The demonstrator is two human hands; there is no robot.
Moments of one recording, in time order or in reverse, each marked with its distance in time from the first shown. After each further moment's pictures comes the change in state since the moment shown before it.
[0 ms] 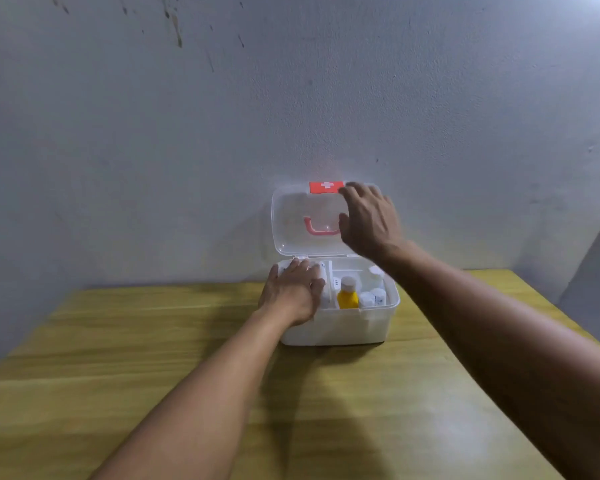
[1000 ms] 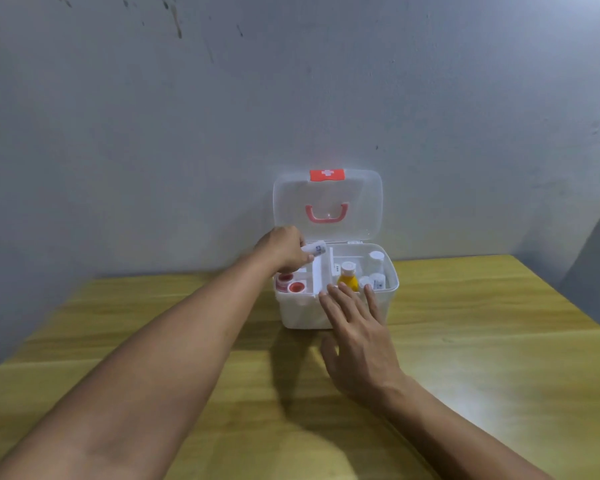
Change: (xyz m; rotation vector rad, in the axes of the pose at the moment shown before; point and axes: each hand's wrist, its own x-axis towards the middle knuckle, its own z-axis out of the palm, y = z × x) left_hand 0.012 -0.005 -0.056 -0.231 -0.018 -0.198; right_hand -0.187 -0.054 0.020 0.077 -0.097 -0.067
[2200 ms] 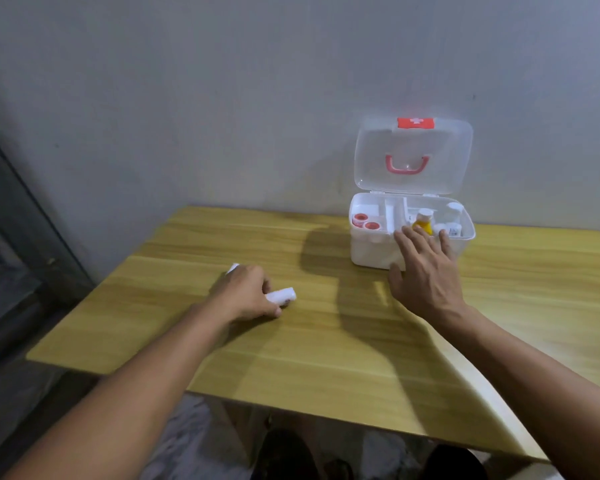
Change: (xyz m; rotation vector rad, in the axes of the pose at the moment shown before) left_hand -0.189 -0.157 0.019 0.099 0.000 -0.241; right_hand 0.005 -0.009 0.001 -0.099 0.018 -0.001
